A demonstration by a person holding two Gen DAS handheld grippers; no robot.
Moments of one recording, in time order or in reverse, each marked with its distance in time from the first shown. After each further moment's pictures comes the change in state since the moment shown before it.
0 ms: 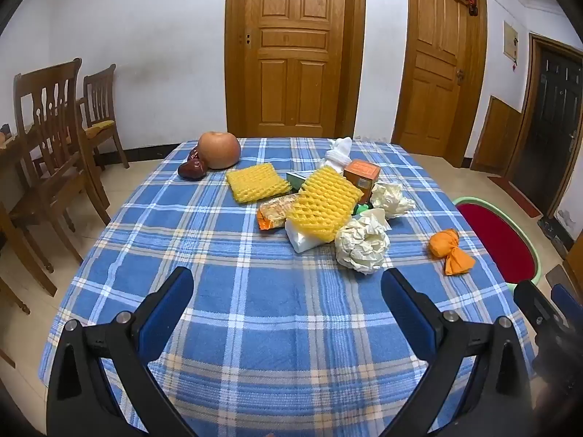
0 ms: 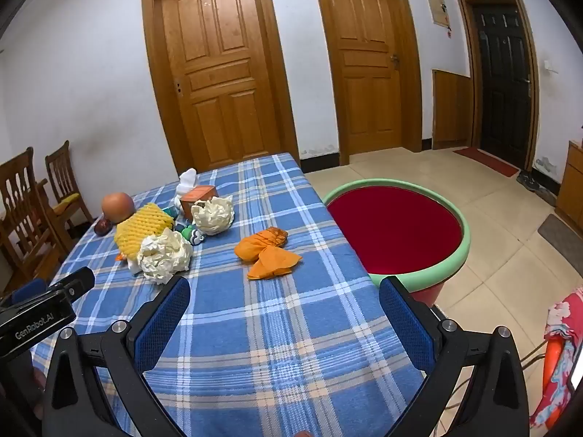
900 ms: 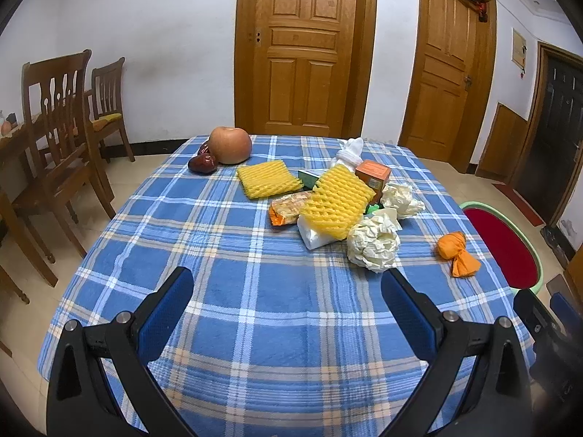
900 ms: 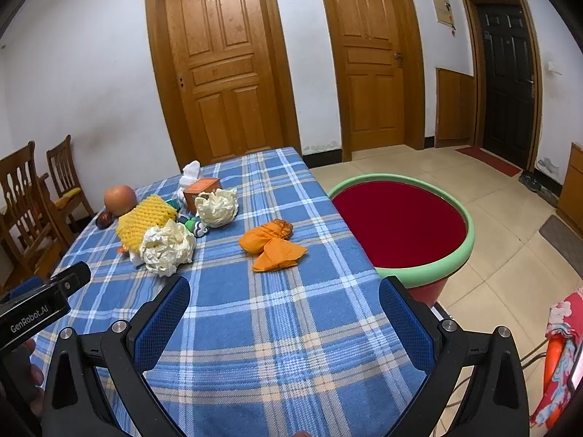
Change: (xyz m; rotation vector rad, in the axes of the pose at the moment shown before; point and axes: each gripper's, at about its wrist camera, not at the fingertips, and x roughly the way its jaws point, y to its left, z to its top) left arm 0.000 0.011 -0.002 -0.035 0.004 0.014; right arm 0.001 0.005 -0.007 -0.012 0.013 0.003
